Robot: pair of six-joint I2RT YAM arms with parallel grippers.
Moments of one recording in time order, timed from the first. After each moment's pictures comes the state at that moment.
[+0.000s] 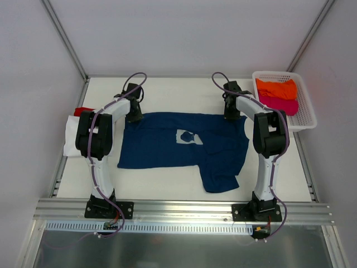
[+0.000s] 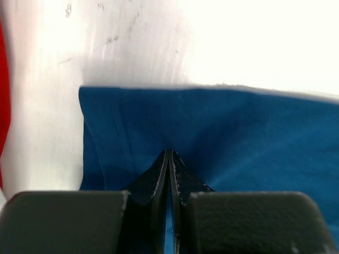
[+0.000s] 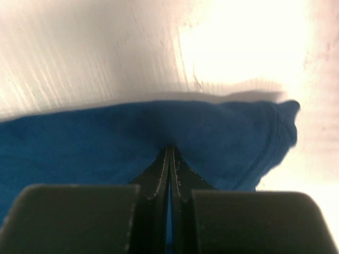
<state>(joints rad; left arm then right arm) -0.20 1.98 1.40 -0.54 -0.19 -0.44 0.24 2.09 1.57 -0.65 0.26 0.30</state>
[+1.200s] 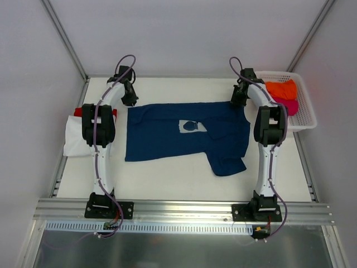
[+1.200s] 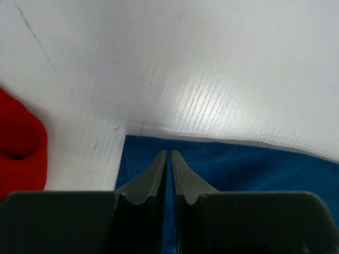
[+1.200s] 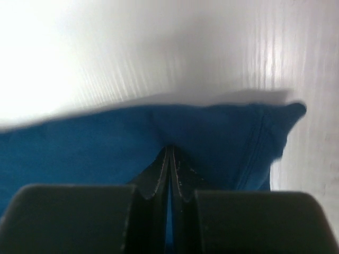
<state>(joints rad) -0.08 2.28 1.92 -0.70 -0.10 -0.46 0.07 2.43 2.12 -0.82 -0.07 0.31</state>
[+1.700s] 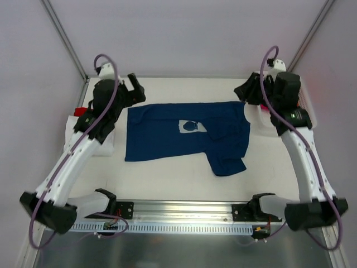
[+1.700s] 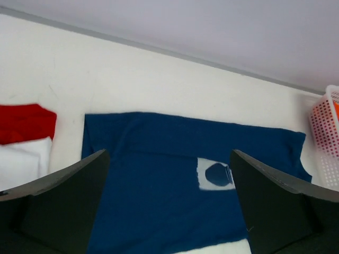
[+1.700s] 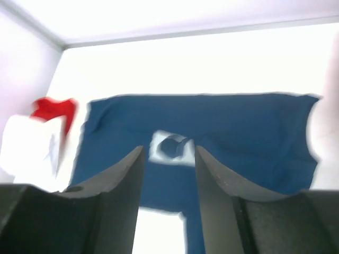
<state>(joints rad) -0.38 1.22 1.33 -0.46 -0.31 -0.42 0.13 1.30 1.42 -0.50 -0.25 0.34</state>
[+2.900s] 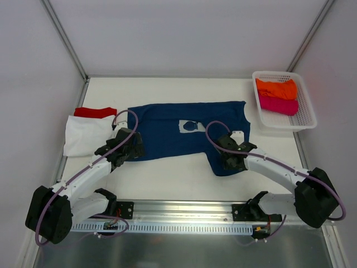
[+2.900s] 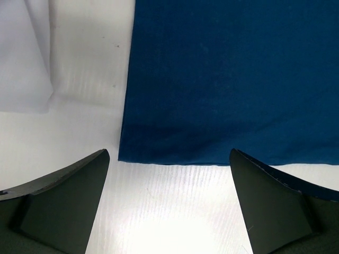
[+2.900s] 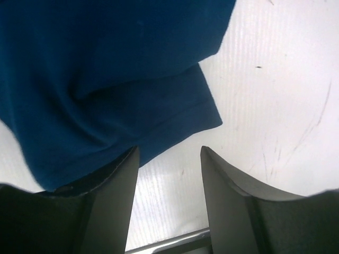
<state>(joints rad) -0.43 1.04 0.55 -0.45 -0.33 -0.59 0.72 1.23 0.71 -0.83 0.51 0.67</state>
